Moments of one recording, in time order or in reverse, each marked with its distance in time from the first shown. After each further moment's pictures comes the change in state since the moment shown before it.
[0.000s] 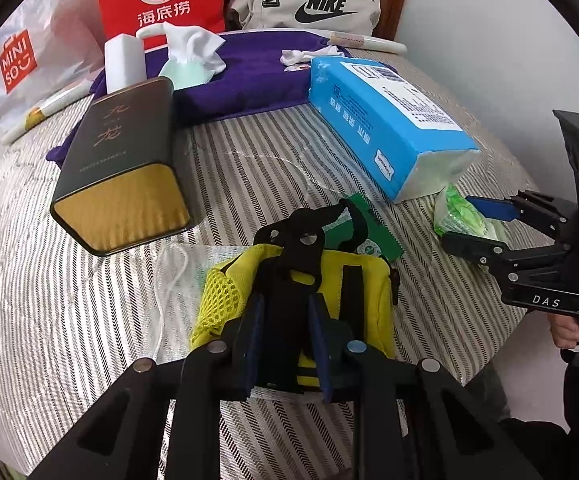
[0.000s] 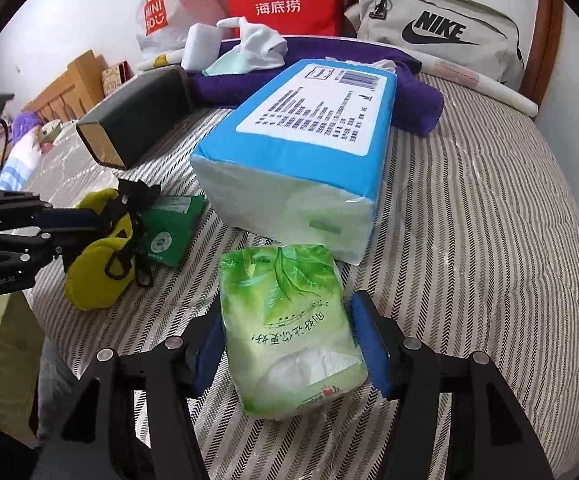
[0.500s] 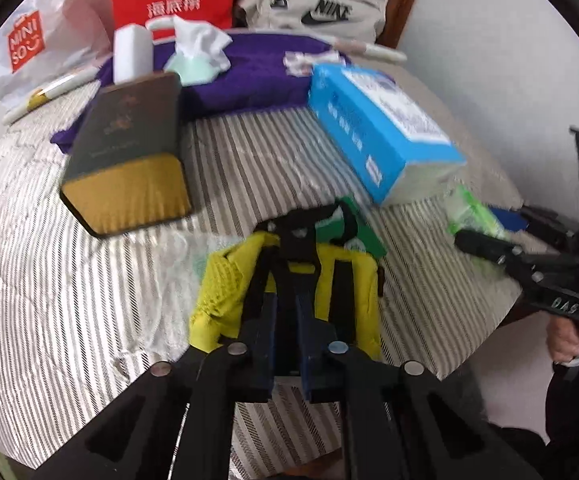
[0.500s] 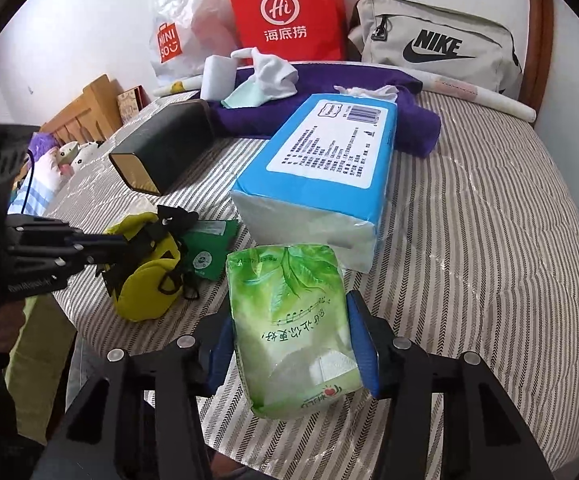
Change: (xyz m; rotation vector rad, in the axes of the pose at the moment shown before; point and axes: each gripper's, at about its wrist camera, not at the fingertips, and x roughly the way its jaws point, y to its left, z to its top) left arm -0.005 0.003 -0.003 -0.053 0.027 -0.058; right arm -0.035 0.000 -0.001 0.037 -0.062 0.076
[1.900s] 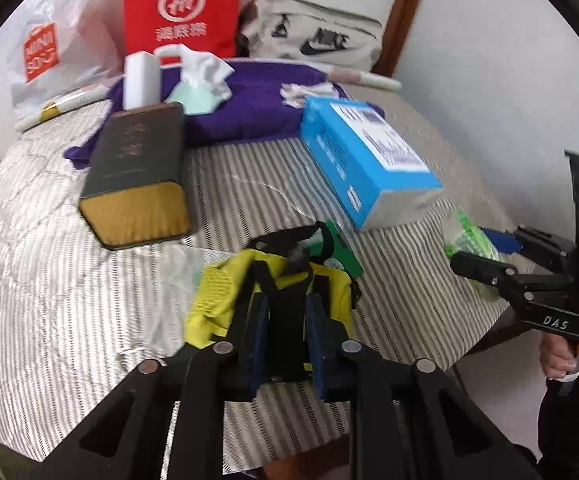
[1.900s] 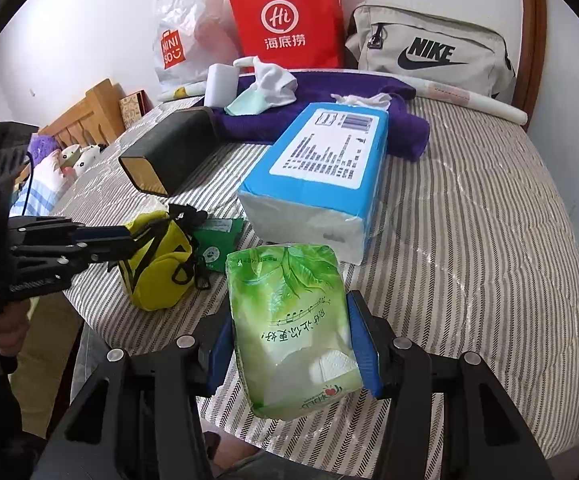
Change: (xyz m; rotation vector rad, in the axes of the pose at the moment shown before) left arm -0.033 -0.003 -0.005 -0.041 -0.121 -0.010; right arm -0.020 0.000 -0.005 -0.003 -0.020 -0.004
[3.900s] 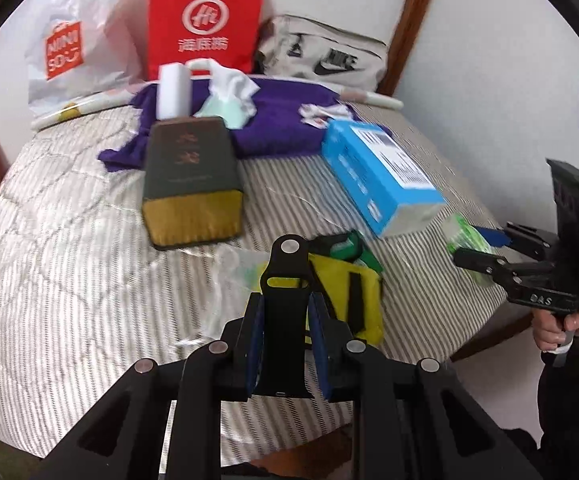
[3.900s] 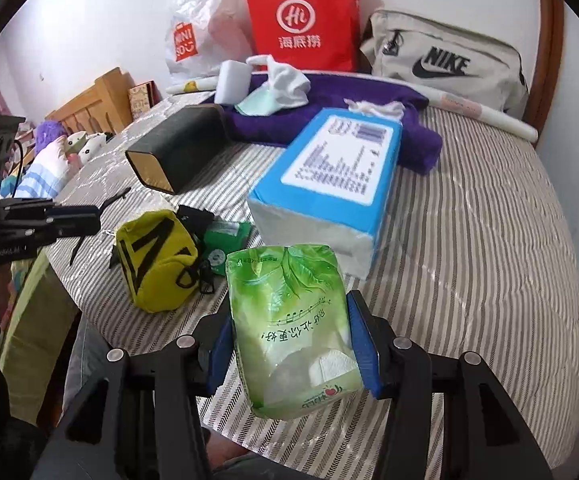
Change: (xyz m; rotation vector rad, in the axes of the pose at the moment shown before) left arm -0.026 0.041 -0.004 -0.018 -0.046 -0.024; right arm -0.001 0.006 0.010 -0.075 0.002 0.009
